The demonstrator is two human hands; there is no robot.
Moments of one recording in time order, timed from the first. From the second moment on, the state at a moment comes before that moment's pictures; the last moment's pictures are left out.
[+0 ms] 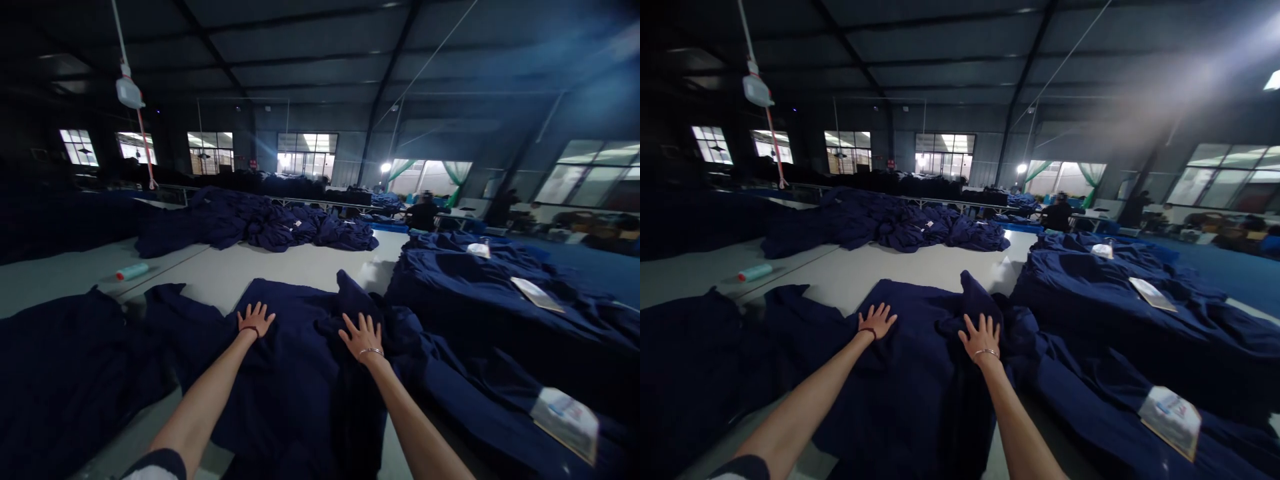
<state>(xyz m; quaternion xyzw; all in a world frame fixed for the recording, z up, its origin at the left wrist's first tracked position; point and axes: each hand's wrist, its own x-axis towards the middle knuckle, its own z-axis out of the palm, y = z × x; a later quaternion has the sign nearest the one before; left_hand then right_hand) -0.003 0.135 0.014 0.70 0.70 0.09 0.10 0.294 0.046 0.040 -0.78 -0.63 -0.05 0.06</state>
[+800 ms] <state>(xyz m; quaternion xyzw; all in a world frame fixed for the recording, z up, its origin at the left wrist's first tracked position) 0.015 0.260 0.023 0.80 0.58 0.11 0.03 0.336 0.127 -0.002 -0.84 -0.55 0.03 0.00</state>
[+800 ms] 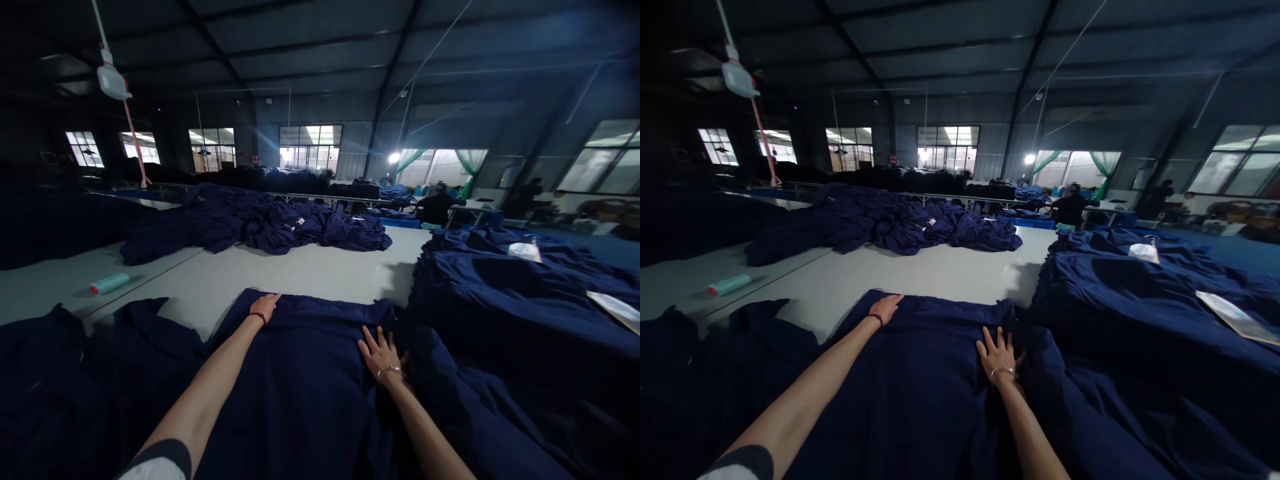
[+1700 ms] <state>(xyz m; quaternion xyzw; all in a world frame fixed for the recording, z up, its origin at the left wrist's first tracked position) 0.003 0.247 0.001 0.77 0.63 0.04 0.08 0.346 0.174 0.008 -0.81 -0.58 0.10 0.01</state>
